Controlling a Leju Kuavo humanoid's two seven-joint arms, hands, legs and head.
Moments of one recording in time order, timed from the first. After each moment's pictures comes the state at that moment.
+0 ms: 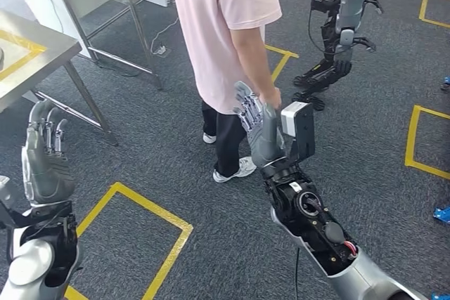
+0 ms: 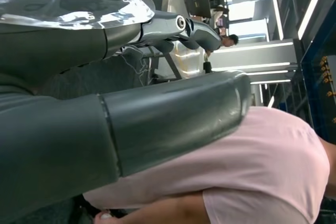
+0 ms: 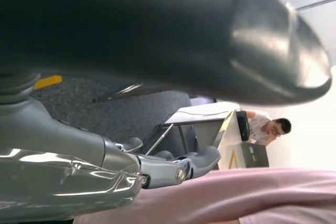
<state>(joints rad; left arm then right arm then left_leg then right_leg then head) -0.29 0.10 -0.42 -1.63 0.21 0.37 -0.29 -0.29 -0.10 0.53 -1.64 -0.25 -0.24 -0.13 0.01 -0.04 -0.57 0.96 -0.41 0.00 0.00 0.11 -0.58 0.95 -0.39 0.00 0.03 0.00</state>
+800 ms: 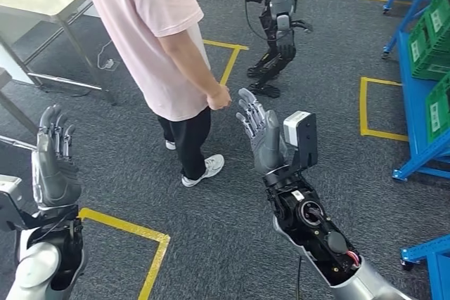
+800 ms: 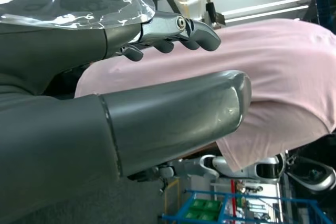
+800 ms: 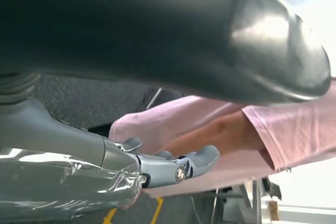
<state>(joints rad) -0.27 0.09 -0.43 -1.62 0.20 0.37 -0.27 -0.24 -0.10 0.54 -1.67 -0.21 -0.26 -0.14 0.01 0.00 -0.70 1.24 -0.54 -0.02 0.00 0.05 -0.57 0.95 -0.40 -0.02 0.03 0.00</state>
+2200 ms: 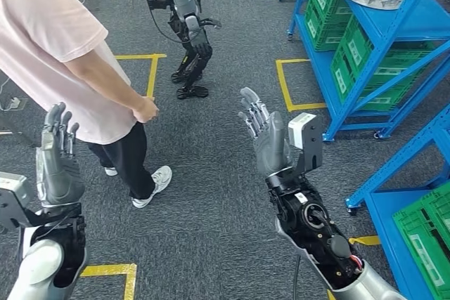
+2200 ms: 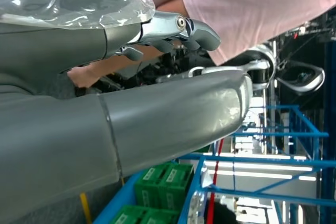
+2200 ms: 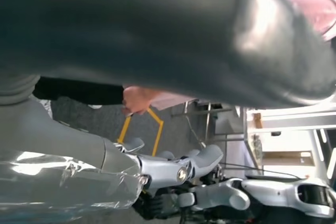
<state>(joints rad) -0.26 0.09 -0.43 -1.62 0.20 0.36 -0.28 -0.24 -0.10 0.54 -1.68 -0.21 -0.26 -0.15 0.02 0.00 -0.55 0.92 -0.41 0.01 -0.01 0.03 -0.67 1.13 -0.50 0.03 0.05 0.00</state>
